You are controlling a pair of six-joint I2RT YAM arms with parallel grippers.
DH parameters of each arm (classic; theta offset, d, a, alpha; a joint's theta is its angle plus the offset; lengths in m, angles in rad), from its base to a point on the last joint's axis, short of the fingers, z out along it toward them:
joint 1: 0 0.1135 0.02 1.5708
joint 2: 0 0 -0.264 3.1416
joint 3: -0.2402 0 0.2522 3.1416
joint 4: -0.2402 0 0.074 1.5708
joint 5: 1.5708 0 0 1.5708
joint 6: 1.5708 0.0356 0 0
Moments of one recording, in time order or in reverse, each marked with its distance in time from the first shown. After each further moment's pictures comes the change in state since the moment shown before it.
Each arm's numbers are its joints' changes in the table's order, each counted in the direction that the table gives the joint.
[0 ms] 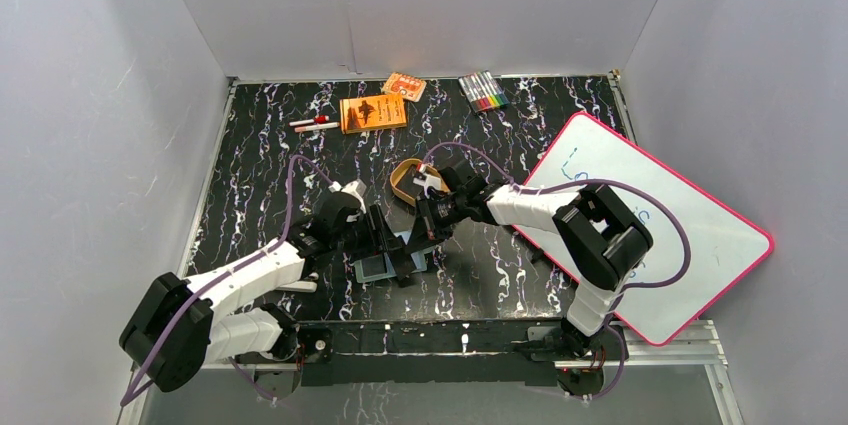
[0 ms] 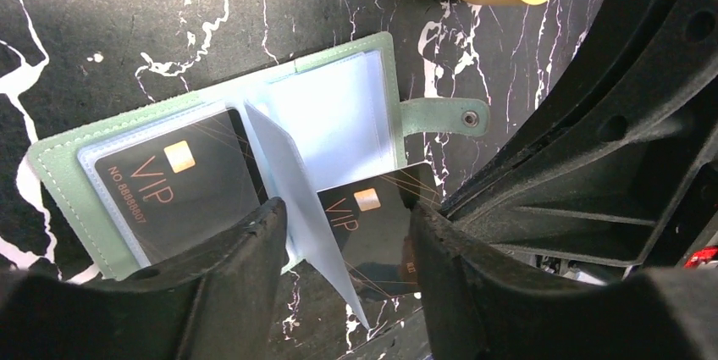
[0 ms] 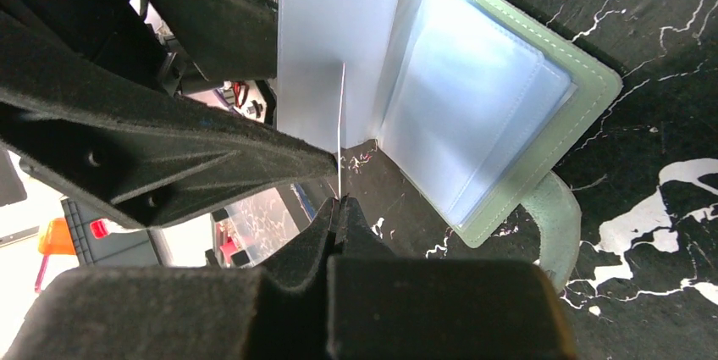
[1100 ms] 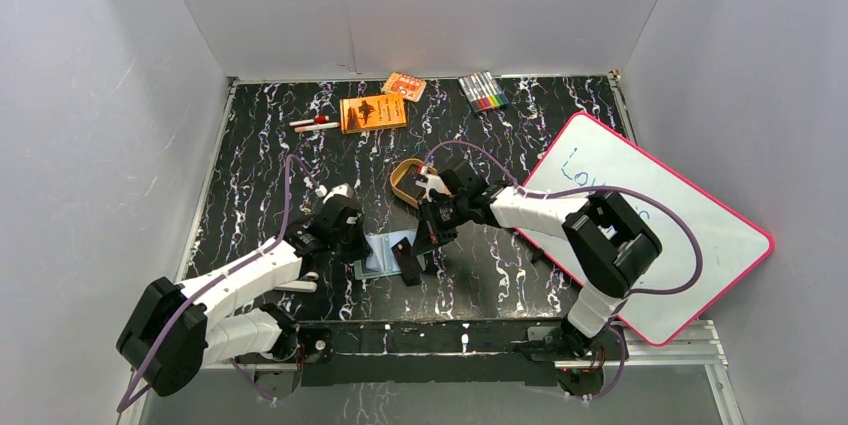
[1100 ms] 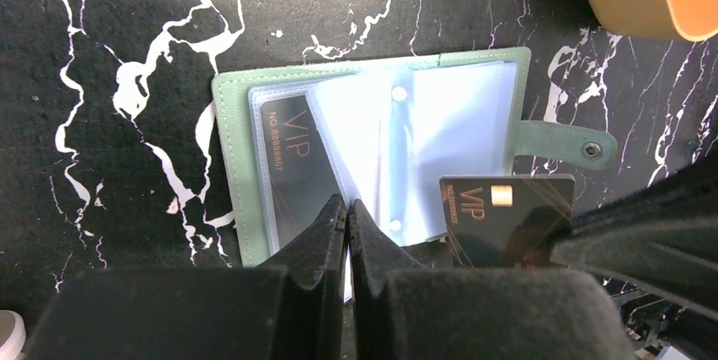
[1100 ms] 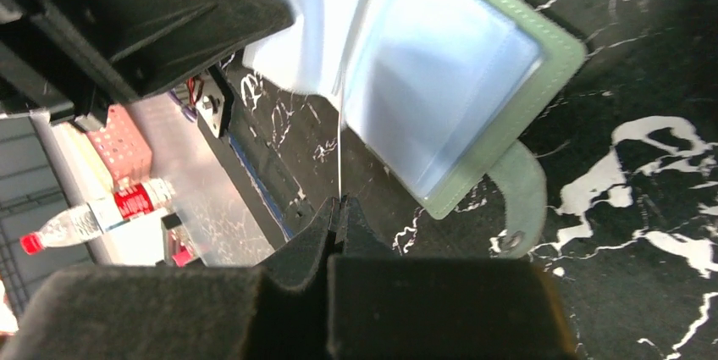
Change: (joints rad) left arm 0.000 0.025 -0.034 -0.213 -0.208 0.014; right arm 0.013 0.044 0.008 -0.083 0.105 -0.077
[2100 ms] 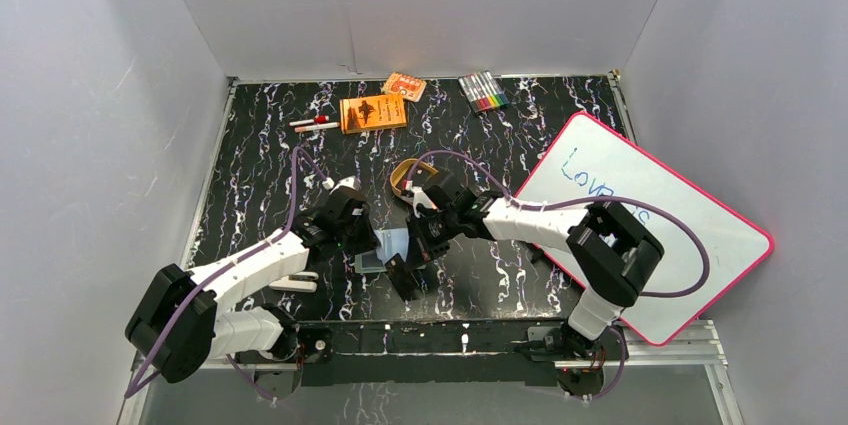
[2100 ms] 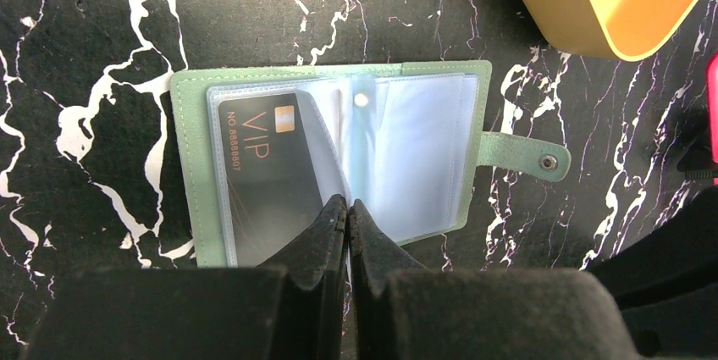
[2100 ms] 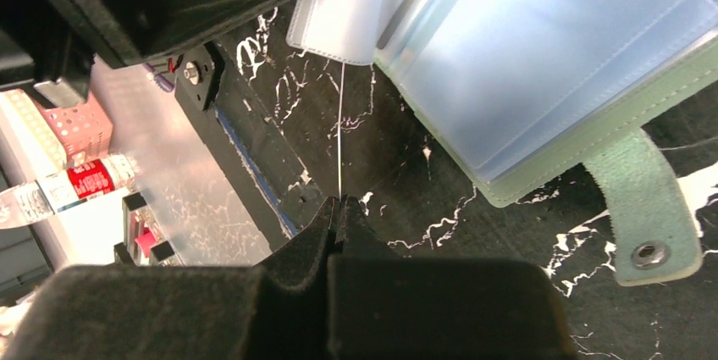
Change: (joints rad) left arm 0.000 -0.077 -0.056 0.046 0.029 0.001; right arm 0.136 0.051 0.000 -0.047 0.079 -0.031
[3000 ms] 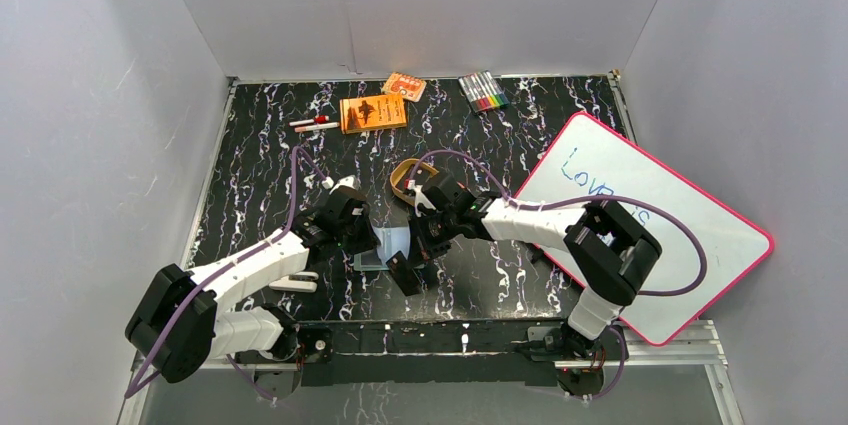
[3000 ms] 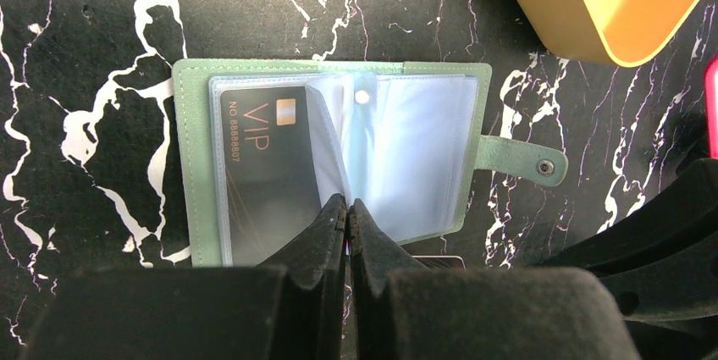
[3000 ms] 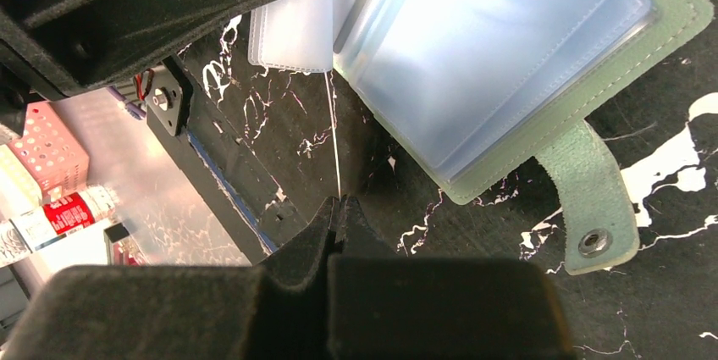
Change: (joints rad) left arm 0.000 0.000 0.000 0.006 0.000 0.000; right arm 0.000 -0.016 0.000 -0.004 0.097 0.024
